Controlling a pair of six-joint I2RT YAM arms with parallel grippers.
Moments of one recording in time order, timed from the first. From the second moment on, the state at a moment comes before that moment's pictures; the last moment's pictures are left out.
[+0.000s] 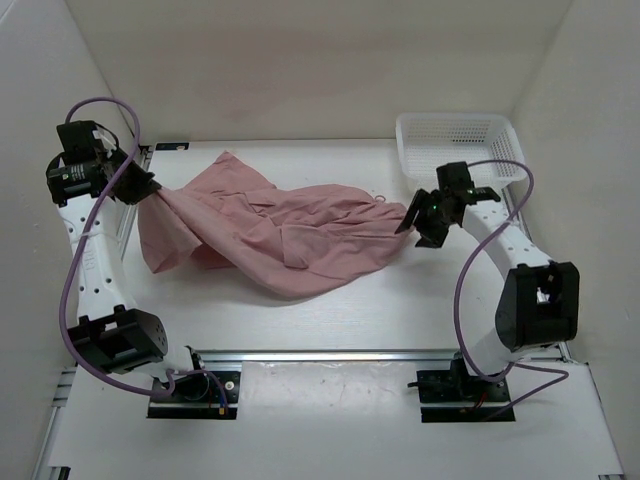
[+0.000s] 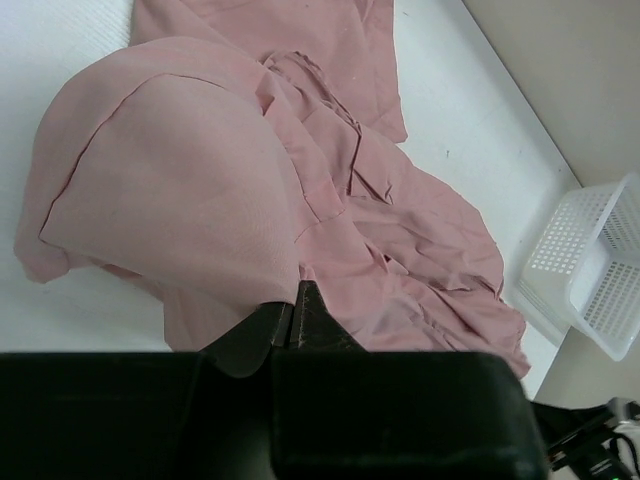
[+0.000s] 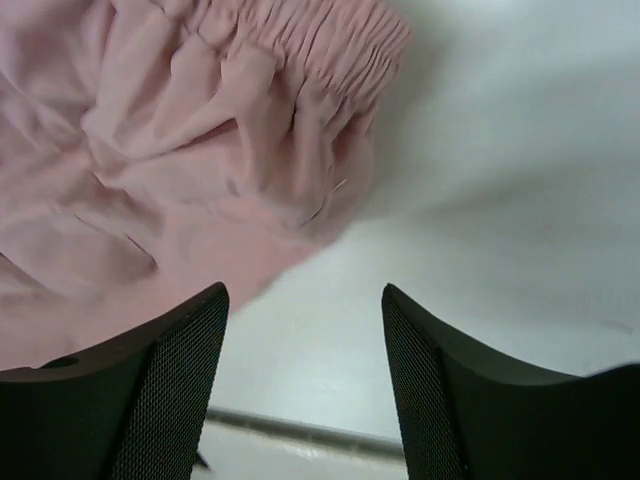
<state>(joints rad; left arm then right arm) 0.33 1.44 1.72 -1.06 0.22 -0.53 0.19 1.58 1.26 -0.74 -0.20 0.62</state>
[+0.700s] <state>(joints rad) 0.36 1.42 1.71 -1.08 0.22 -0.53 0.17 1.91 1.29 -0.60 -0.36 0.58</state>
